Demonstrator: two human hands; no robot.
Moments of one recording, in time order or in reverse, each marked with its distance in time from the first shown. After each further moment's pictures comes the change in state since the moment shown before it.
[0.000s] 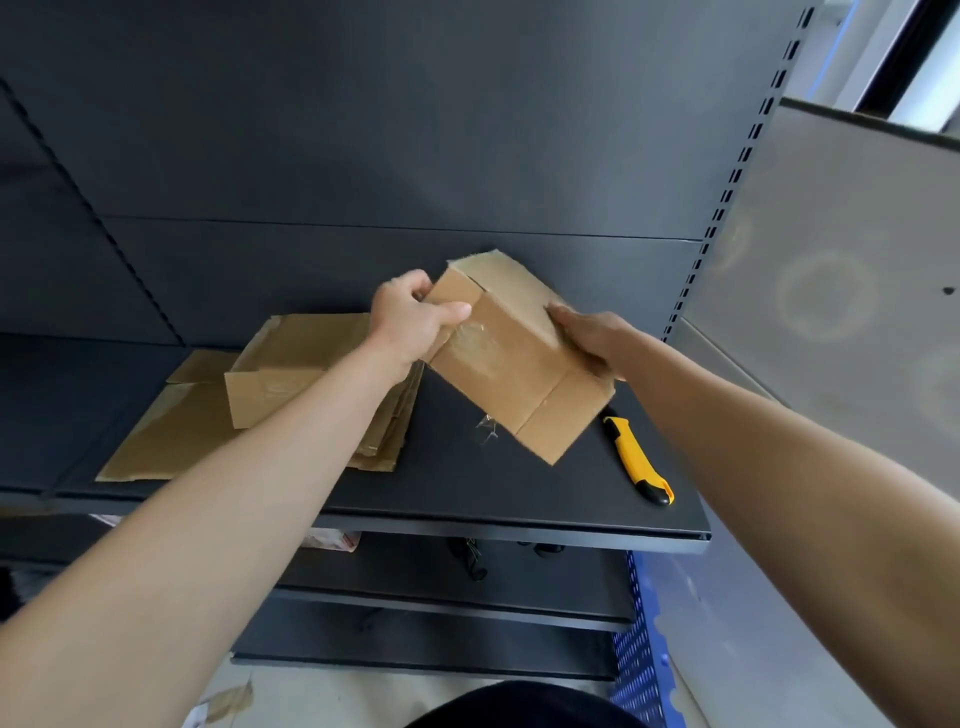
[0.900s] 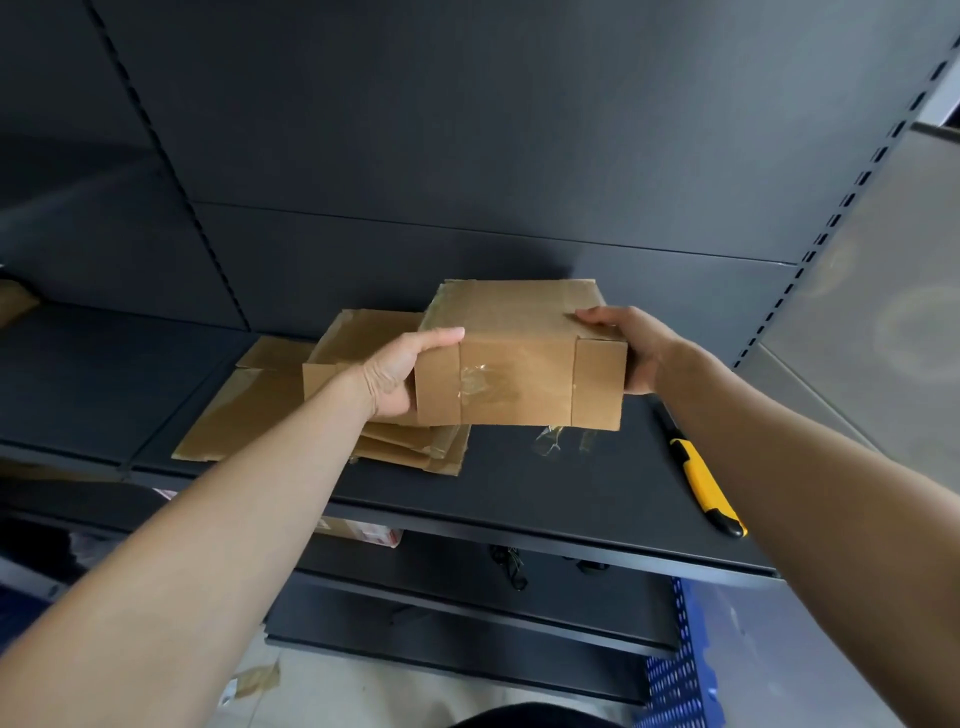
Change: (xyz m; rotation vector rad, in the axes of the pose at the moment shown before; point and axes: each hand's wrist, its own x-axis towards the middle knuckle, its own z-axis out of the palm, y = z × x) left_hand 0.016 -0.082 -0.083 -0.555 -0.445 -0.511; right_hand -0.007 -0.035 0.048 0.473 -0.356 0.106
